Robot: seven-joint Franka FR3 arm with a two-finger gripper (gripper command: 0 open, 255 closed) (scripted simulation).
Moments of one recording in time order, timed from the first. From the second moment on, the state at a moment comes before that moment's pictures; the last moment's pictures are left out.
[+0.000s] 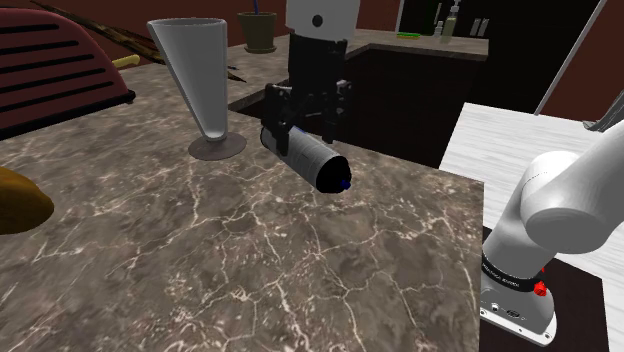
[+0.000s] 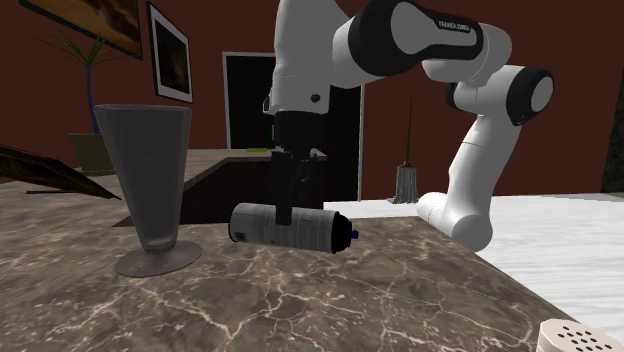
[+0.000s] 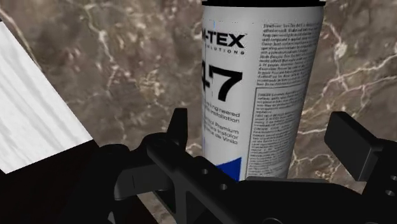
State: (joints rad) arm 0.07 -0.39 0.49 -2.04 0.25 1.79 0.71
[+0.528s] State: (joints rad) arm 0.07 -0.39 0.50 -2.07 0.25 1.82 0.70
